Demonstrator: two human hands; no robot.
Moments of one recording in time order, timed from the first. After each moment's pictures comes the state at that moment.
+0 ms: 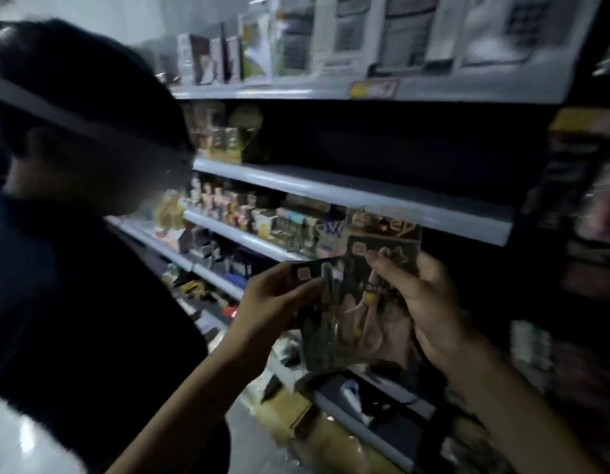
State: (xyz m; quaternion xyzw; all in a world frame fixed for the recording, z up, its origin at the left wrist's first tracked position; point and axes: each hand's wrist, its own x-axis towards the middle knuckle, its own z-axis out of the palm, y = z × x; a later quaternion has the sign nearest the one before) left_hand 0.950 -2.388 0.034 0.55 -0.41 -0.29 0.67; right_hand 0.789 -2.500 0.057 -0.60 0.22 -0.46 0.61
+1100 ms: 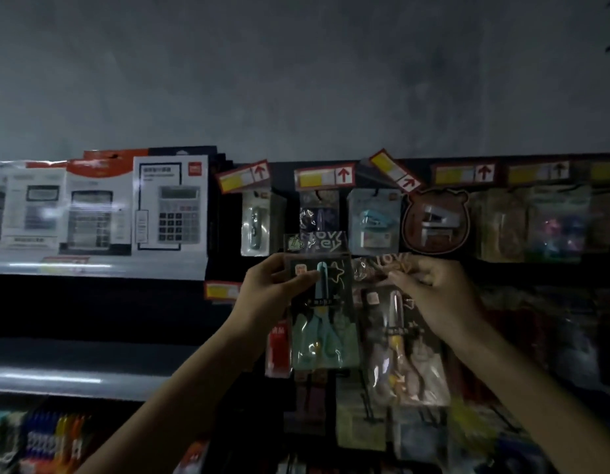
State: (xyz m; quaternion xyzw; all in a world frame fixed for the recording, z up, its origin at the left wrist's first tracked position) left_hand 0.599 -2.634 0.257 0.33 -0.63 -0.33 0.62; right_hand 0.360 -2.651 0.256 -0.68 0.35 -0.63 0.12
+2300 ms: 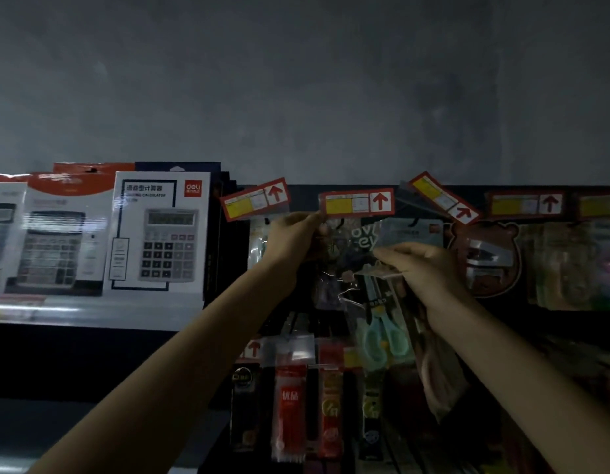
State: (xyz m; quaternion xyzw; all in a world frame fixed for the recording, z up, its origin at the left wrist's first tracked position) left_hand 0.620 -2.763 0.370 0.29 -0.61 -0.35 0.65; right_hand 0.432 -2.760 0.337 -0.56 0.37 -0.70 0.24
